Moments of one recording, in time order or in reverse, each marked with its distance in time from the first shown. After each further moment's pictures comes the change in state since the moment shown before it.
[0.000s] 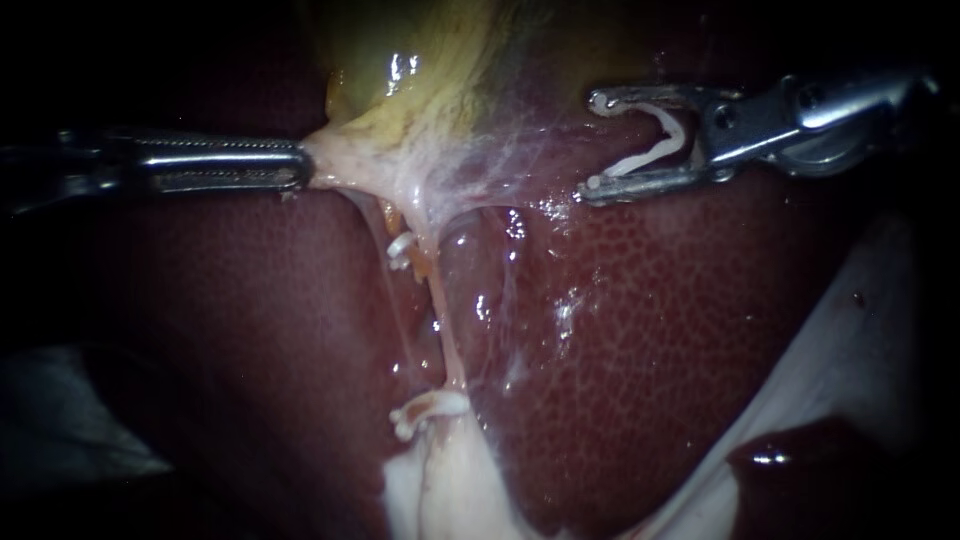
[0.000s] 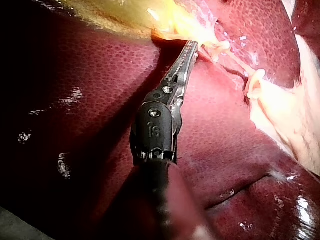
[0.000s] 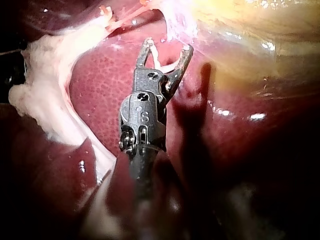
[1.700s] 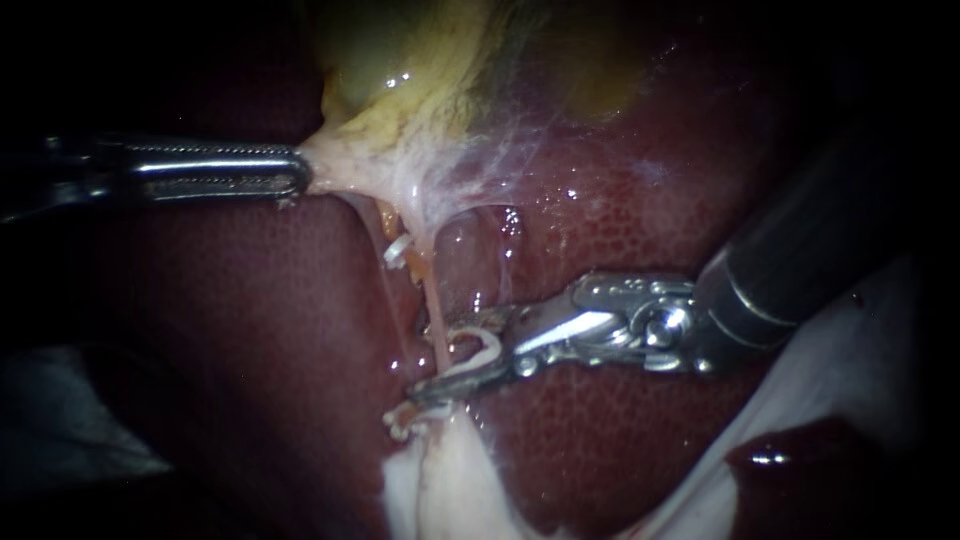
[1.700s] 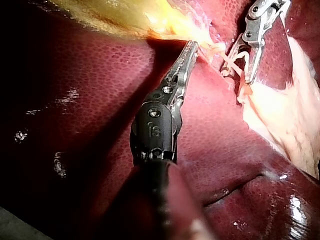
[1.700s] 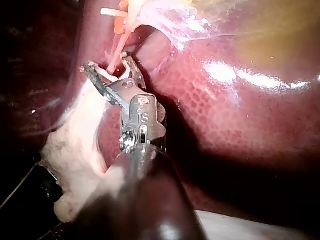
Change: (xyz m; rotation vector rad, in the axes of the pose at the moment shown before) right arm -0.008 -0.009 0.020 0.318 -0.024 0.470; left arm 0.001 0.002 -0.001 0.006 0.006 0.000
